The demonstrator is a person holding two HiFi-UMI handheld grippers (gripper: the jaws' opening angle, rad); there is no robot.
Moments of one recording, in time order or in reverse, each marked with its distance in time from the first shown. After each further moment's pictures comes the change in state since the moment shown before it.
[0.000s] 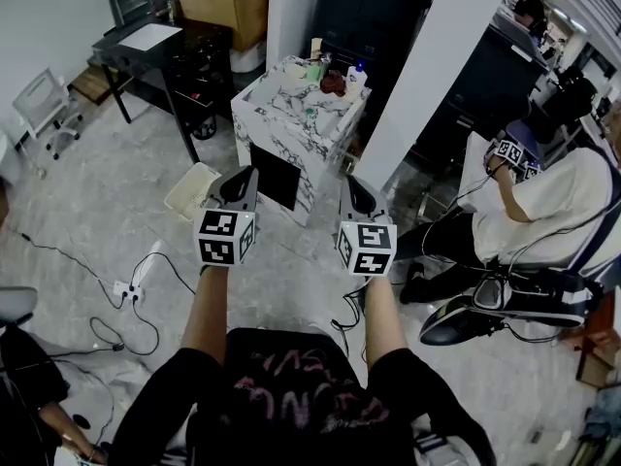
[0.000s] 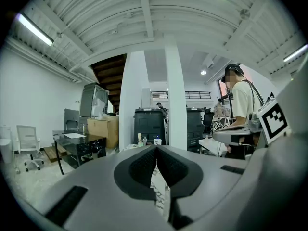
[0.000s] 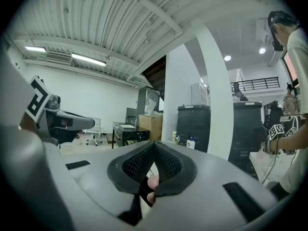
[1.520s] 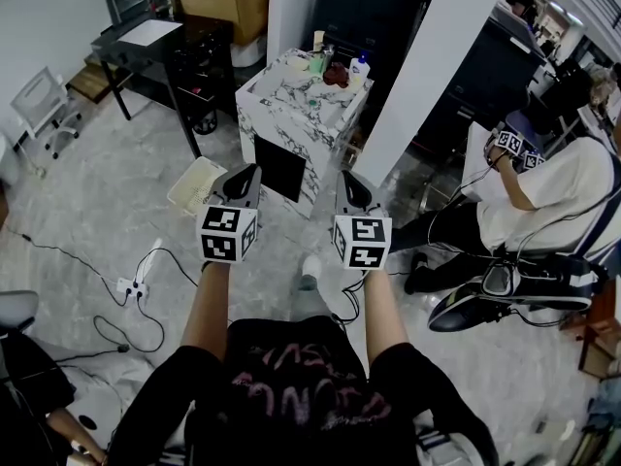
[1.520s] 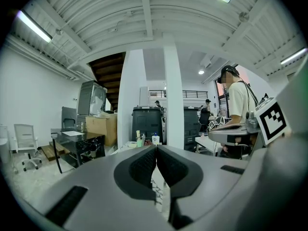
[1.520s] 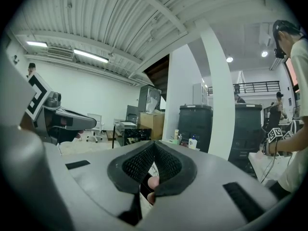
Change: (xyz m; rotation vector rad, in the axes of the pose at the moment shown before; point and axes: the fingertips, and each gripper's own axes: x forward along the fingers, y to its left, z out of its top) left arm -0.023 0.015 -0.021 0.002 0.020 -0.041; right arm -0.002 0.044 -0.009 -0.033 0.022 -0.011
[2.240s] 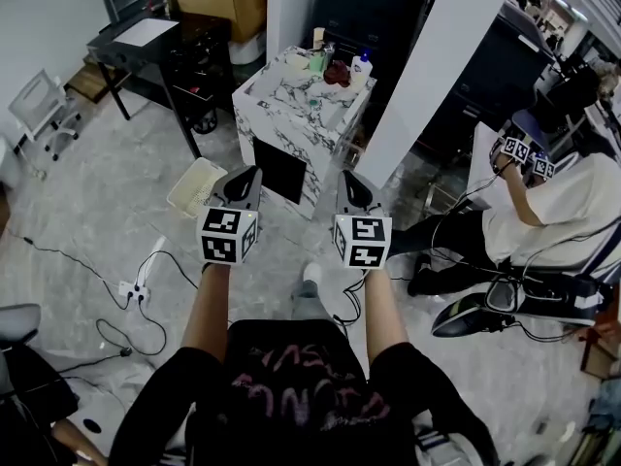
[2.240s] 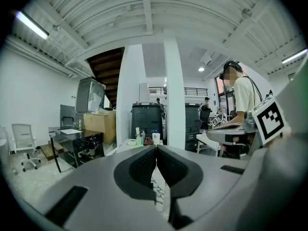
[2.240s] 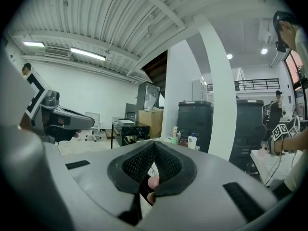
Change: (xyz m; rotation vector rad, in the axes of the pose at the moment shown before) left arm 0.046 0.007 -0.011 0.003 0.035 -0.008; right arm 0.043 -0.025 -0.018 0.012 0.028 -0.003
